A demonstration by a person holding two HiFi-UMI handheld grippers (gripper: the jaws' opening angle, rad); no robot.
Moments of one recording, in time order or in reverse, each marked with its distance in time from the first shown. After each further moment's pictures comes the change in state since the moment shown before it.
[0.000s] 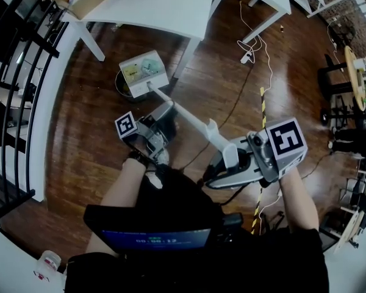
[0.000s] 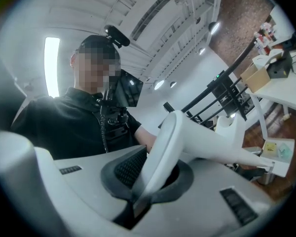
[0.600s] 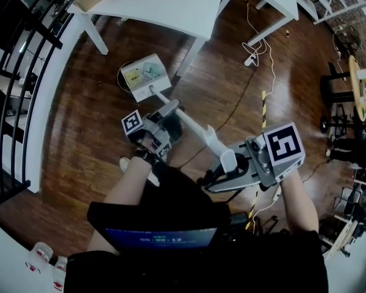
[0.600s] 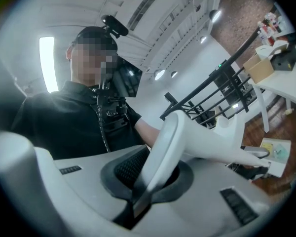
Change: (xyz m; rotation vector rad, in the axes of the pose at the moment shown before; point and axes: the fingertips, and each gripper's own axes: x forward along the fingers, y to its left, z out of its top) left arm 0.002 0.038 0.004 -0.178 -0.131 0.078; right arm 0.001 -0.004 -0.016 0.028 0.117 0.033
